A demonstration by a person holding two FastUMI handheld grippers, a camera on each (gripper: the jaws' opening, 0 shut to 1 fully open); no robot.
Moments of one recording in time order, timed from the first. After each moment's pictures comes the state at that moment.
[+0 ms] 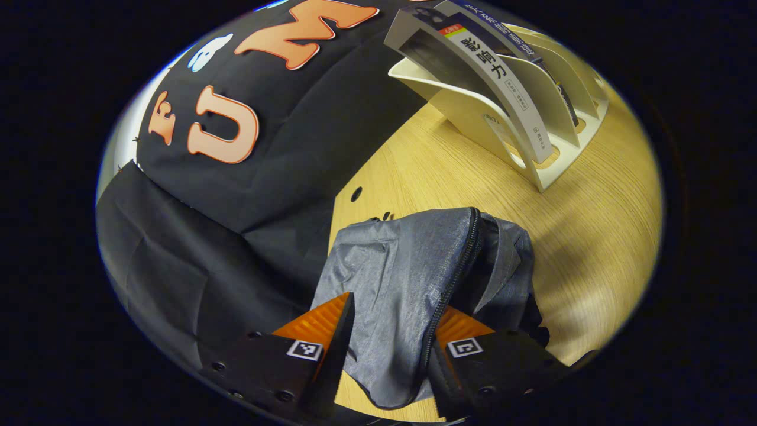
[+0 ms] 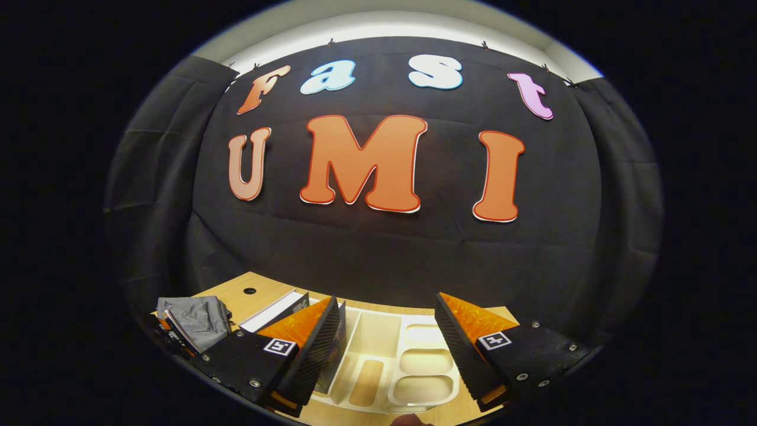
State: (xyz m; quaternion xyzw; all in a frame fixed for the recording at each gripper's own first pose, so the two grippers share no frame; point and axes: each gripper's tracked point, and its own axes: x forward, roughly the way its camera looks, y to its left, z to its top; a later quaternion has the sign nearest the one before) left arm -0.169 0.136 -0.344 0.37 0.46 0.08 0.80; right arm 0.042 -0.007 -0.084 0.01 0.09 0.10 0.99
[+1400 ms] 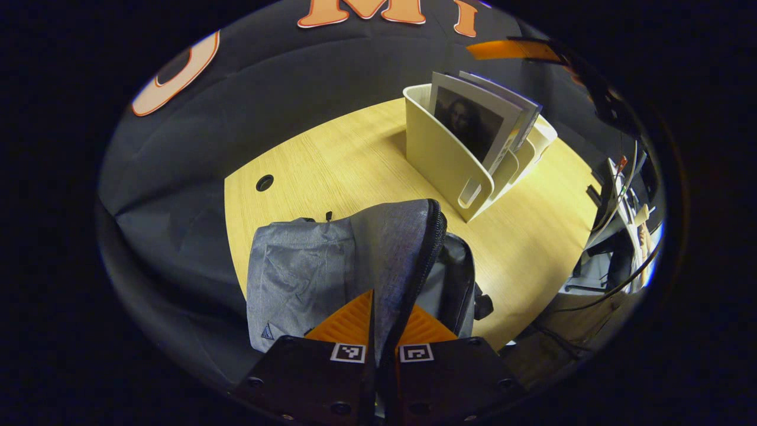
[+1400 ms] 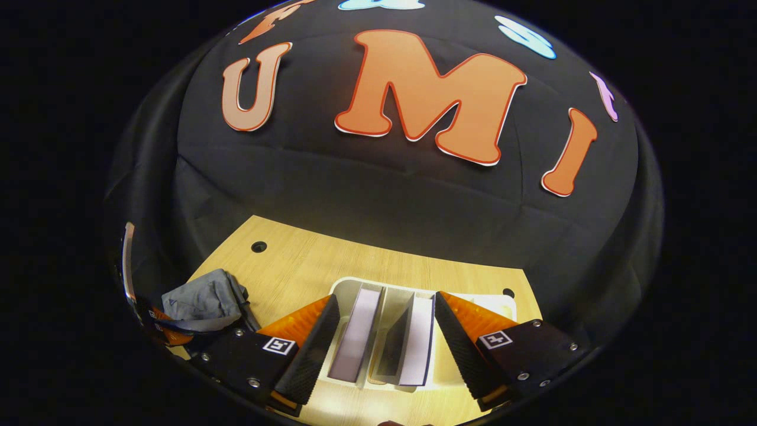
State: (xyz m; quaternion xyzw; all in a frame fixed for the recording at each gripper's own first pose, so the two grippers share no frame) left arm -0.134 0.186 -0.265 0.11 0.58 -0.21 0.78; right arm 0.088 0.147 -0.102 -0.07 0.33 0.09 0.94
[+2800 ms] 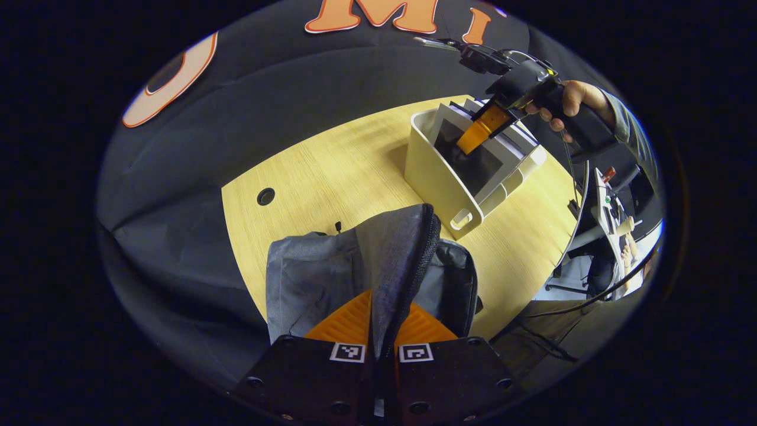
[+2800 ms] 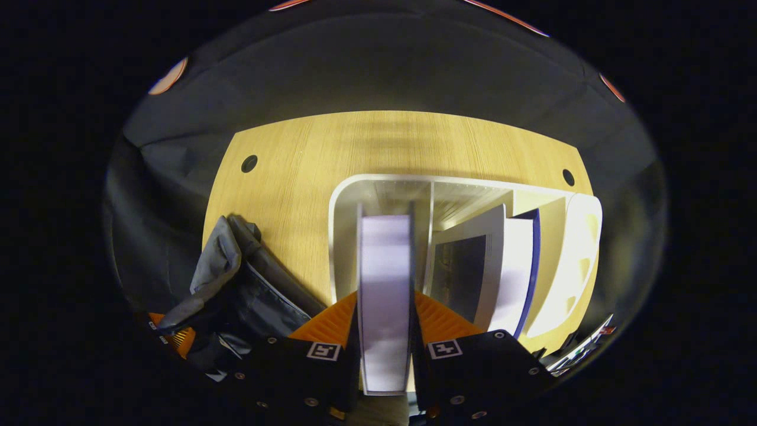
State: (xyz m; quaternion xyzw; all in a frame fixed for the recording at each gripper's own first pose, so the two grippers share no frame) left arm -0.091 0.187 -0.218 0.09 0.60 -0.22 0.76; right arm 0.061 0.172 -0.224 0.02 0.66 0.10 0.74
